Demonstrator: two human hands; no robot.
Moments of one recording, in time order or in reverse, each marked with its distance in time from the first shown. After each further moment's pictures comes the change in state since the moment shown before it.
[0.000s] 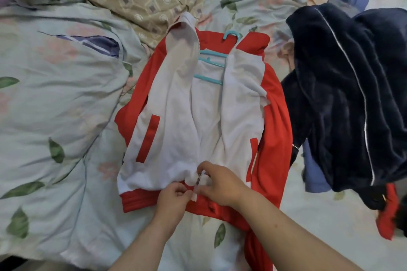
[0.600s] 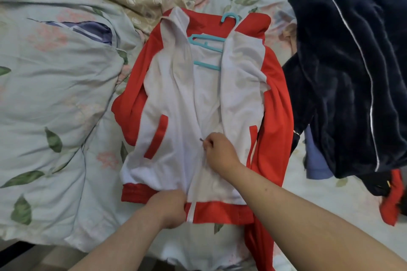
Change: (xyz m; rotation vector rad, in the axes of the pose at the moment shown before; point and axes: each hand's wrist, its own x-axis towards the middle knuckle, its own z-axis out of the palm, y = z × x) left_hand -0.007 0.002 -0.019 1.212 -0.490 0.139; right_hand 0.030 -0.010 -0.010 0.175 0.303 0.187
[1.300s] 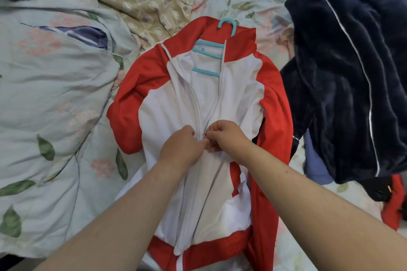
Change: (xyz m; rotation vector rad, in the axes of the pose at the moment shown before) left_hand 0.048 0.052 -0.109 -0.430 0.621 -0.016; right_hand 0.029 -0.018 -0.051 0.588 -0.166 0.178
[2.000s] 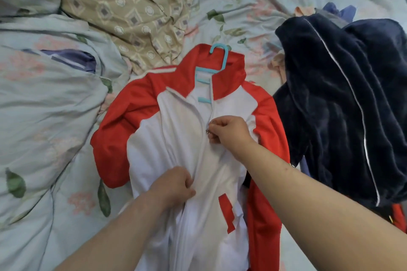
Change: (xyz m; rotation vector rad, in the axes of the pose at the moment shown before) left_hand 0.026 -0.038 0.023 0.153 -0.352 0.125; right_hand 0.046 -0.047 -0.026 0.068 0.233 -0.110
